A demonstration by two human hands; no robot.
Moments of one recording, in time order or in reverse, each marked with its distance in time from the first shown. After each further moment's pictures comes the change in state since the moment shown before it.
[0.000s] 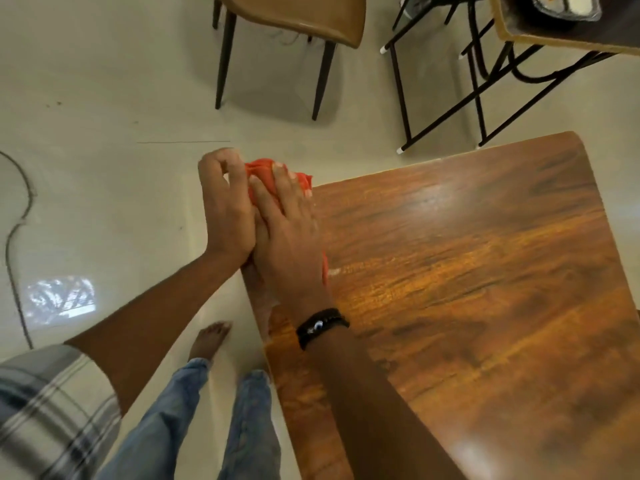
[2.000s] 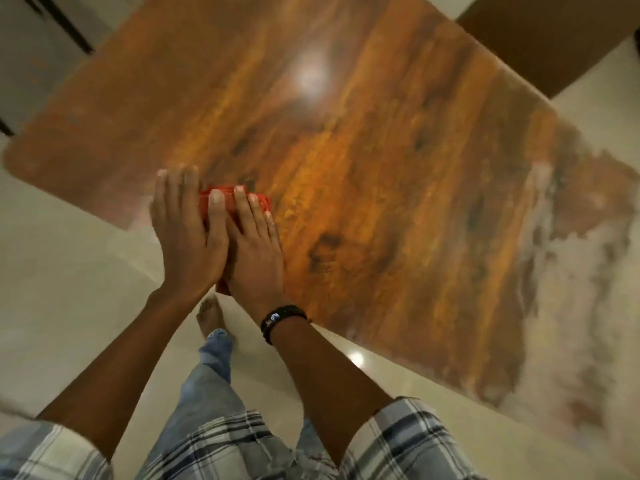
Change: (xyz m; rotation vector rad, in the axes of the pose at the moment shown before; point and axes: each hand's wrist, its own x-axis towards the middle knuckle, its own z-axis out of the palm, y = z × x) left_hand -0.232 0.007 -0.020 0.661 -0.755 0.494; right_hand -0.266 -0.002 0.002 -0.059 0.256 0.607
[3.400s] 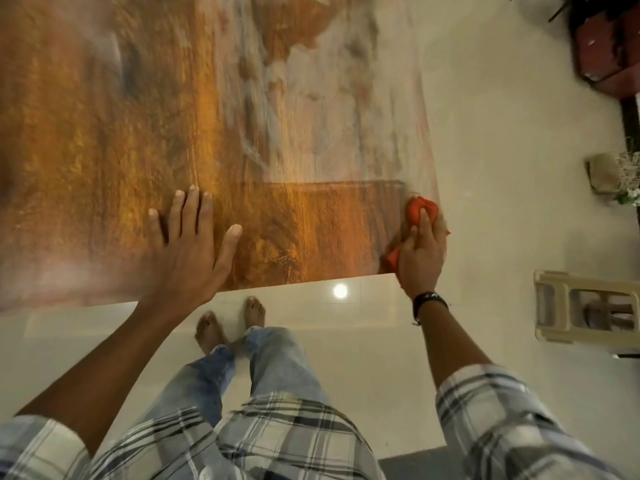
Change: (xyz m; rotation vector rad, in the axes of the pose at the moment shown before) left_hand -0.273 0.213 0.283 0.419 -0.575 0.608; right_hand -0.492 0.481 -0.201 0.062 0.648 1.118
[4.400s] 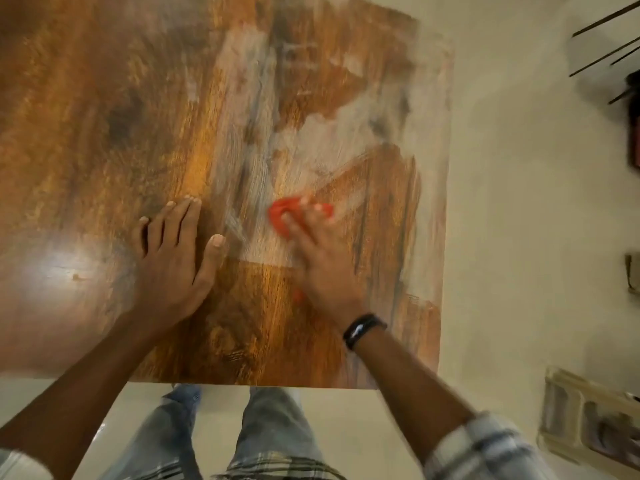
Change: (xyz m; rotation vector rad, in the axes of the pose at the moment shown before) left_hand 0.093 0.037 -0.002 -0.119 0.206 -0.177; right_hand 0.076 -0.136 0.075 -0.066 -0.433 -0.906
